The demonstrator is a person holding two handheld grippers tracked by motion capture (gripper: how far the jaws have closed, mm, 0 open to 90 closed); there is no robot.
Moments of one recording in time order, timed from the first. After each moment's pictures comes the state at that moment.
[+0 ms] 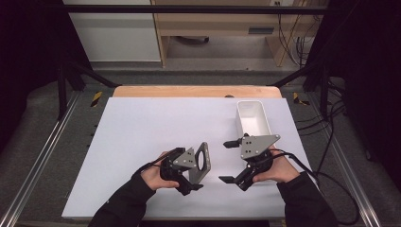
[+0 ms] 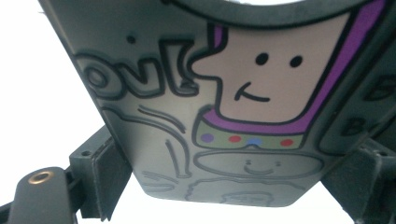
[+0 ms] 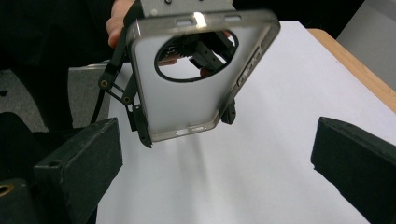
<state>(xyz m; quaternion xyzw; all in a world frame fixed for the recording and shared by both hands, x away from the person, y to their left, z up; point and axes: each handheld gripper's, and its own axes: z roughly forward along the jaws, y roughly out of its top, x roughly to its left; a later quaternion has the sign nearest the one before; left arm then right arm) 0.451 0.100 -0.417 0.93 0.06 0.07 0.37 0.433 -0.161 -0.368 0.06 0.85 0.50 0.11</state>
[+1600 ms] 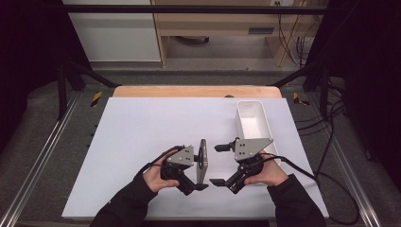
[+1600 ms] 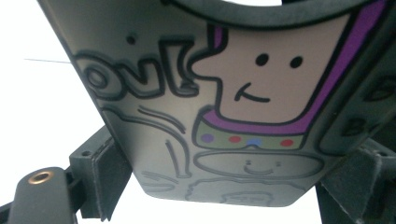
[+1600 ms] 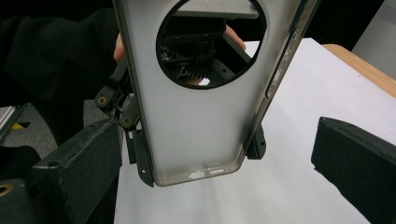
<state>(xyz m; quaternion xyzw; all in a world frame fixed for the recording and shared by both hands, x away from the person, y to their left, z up) 0.452 0.097 -0.413 0.89 0.04 0.03 0.45 0.433 -0.142 -0.382 0.07 0.83 0.55 0.07</state>
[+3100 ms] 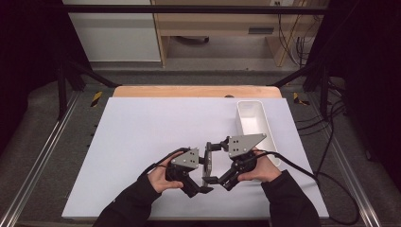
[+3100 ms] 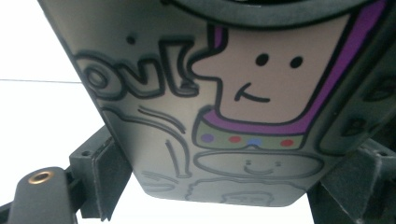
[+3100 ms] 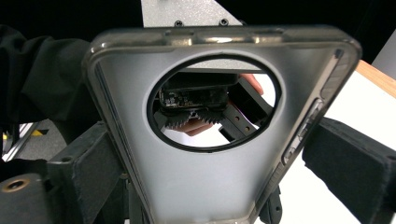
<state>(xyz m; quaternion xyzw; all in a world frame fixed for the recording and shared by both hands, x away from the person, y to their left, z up) 0.450 0.084 -0.420 0.89 0.01 0.01 0.46 0.439 -0.126 -0.376 0.05 0.82 0.57 0.05</state>
